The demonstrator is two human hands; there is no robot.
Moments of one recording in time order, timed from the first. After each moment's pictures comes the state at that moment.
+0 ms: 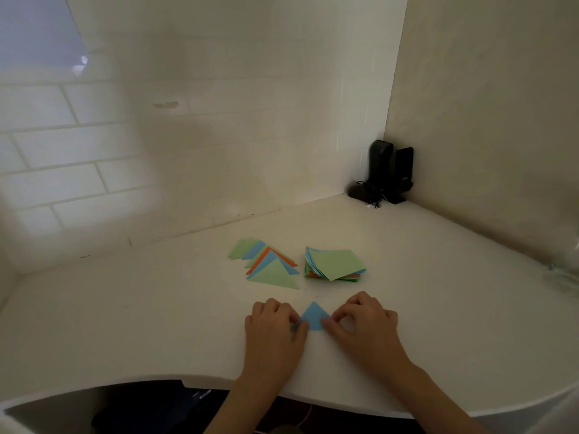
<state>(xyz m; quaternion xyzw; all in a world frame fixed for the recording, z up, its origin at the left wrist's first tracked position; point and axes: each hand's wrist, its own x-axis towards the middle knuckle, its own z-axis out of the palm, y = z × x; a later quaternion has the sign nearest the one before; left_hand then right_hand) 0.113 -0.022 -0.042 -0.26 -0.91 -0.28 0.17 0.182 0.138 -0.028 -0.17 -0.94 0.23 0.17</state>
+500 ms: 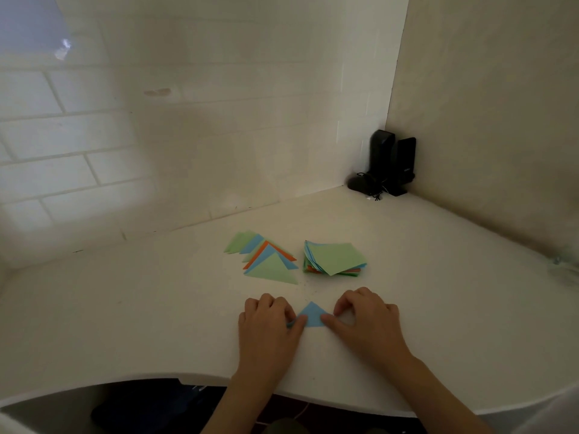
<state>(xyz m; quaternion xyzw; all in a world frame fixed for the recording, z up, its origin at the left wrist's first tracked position) 0.111 -0.020 -0.039 -0.23 -0.93 -0.26 0.14 0.177 0.143 -0.027 -0.18 -0.95 0.22 0.15</state>
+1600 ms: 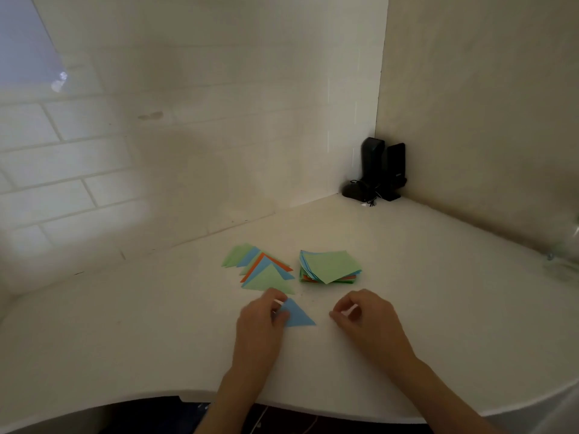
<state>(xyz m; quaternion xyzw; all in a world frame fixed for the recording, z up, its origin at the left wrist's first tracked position) 0.095 -0.022 -0.021 -0.22 -0.87 -0.43 0.08 0.176 0.155 -0.023 -0.16 -0.91 0.32 0.21</state>
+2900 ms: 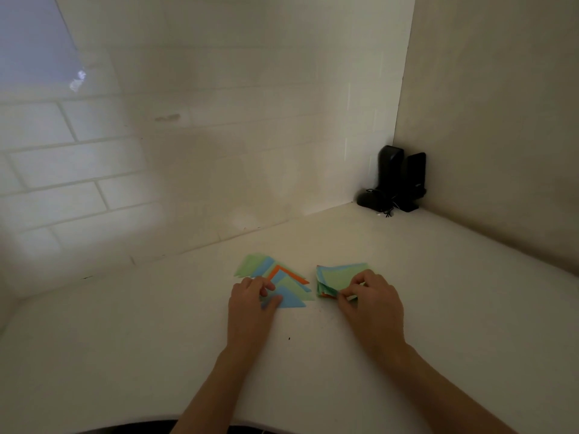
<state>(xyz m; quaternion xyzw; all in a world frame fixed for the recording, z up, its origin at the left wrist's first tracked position) 0.002 -0.036 -0.048 -0.22 -0.86 -0.42 0.19 0.106 0.160 -0.033 -0.14 -0.90 0.12 0.40</state>
